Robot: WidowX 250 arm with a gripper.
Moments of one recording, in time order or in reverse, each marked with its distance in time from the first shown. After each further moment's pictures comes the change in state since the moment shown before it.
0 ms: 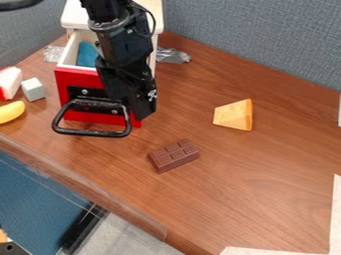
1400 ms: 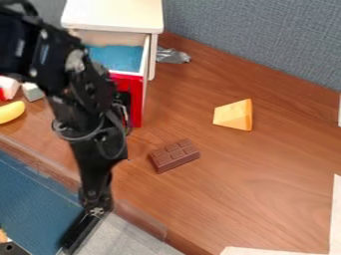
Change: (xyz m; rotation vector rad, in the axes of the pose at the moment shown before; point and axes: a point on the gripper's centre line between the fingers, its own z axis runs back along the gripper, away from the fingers) arm -0.086 -0.048 -0.029 0.128 0.072 -0.484
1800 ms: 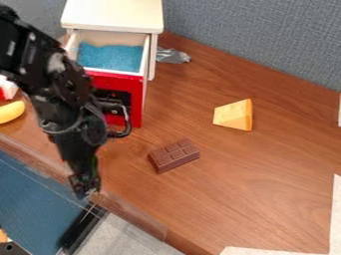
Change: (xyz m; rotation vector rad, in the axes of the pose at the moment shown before) arm -0.022 0.030 -0.011 0.076 0.009 0.315
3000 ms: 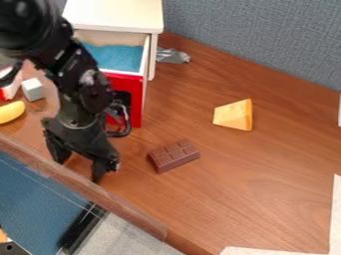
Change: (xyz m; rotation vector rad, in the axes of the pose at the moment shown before) arm 0.009 0.029 -0.039 0.127 0.100 0.567
